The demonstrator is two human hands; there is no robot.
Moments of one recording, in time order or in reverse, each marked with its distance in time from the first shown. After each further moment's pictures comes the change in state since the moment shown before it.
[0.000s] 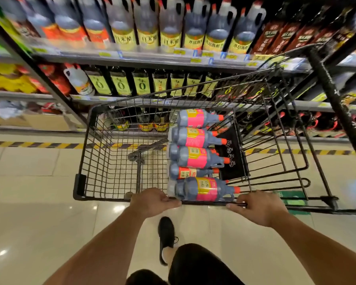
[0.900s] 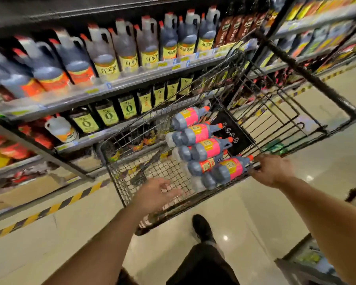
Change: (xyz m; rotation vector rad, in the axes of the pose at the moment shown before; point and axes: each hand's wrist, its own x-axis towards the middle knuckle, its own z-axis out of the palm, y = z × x) left_hand -0.033 -0.147 -0.172 -0.148 -0.078 0.386; right_hand 0.000 -0.173 -0.035 0.011 0.142 0.703
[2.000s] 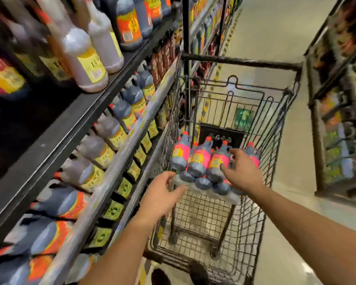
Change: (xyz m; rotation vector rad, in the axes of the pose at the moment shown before) left_hand 0.135 0.087 -0.214 0.386 -0.178 0.483; right_hand 0.035 -0.217 -0.112 0.919 0.254 0.793
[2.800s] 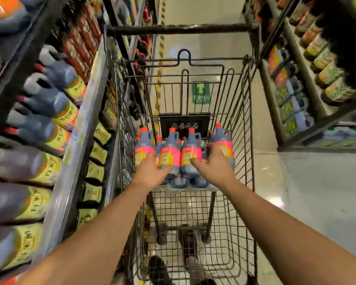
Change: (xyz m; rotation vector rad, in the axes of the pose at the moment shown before) left_hand 0.183 0.014 0.065 0.094 -0.286 0.011; right_hand 0.048 0.020 0.048 0.287 0.021 0.379
